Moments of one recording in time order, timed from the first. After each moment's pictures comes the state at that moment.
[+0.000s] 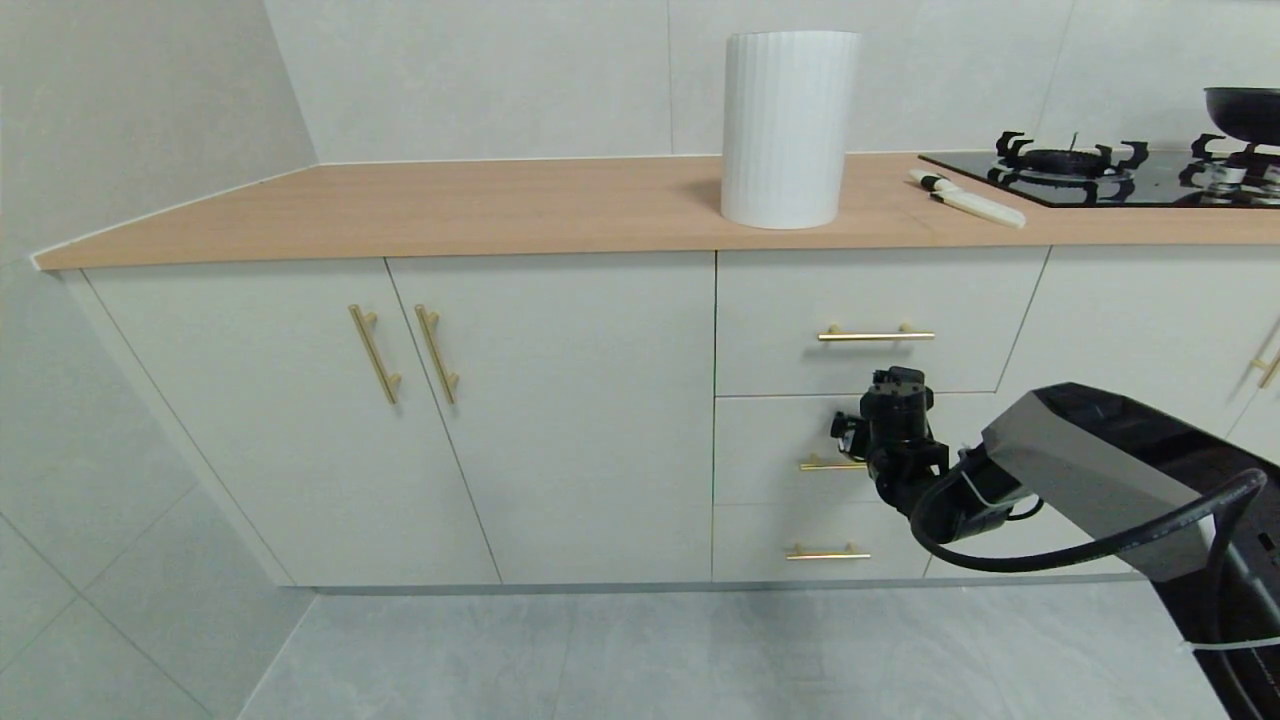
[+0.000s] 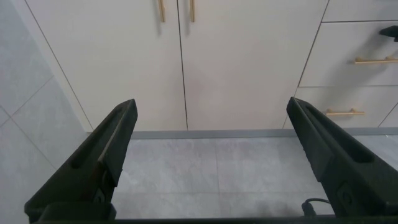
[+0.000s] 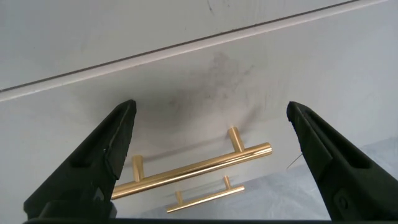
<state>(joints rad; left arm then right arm) -0.01 0.00 0.00 0.00 0.00 0.00 0.28 2.57 -1.44 -0.85 -0.52 0.27</state>
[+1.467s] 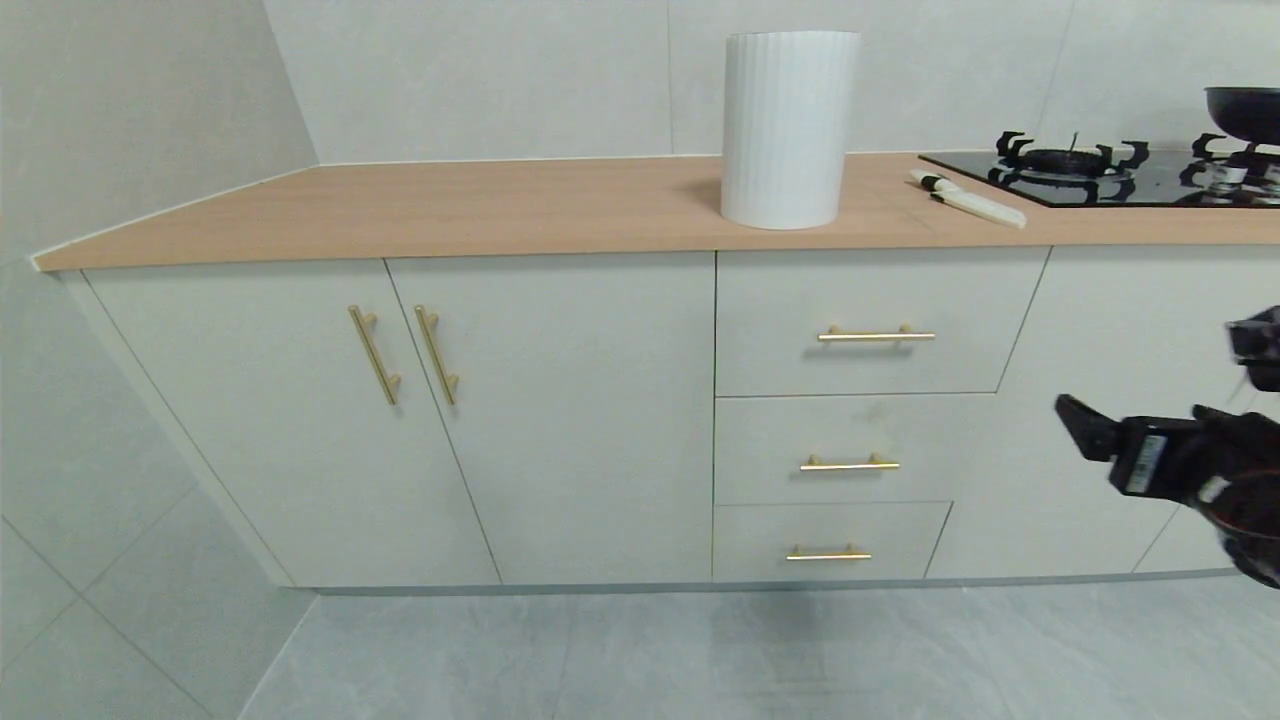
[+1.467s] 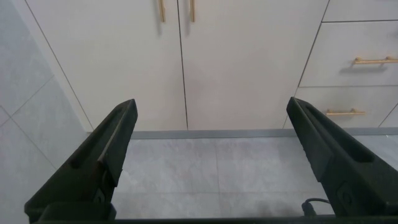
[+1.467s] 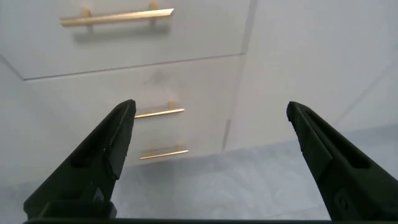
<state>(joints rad) -0.01 0.00 0.00 0.00 0.00 0.00 0.33 1.33 -0.40 -0.84 -0.51 0.04</state>
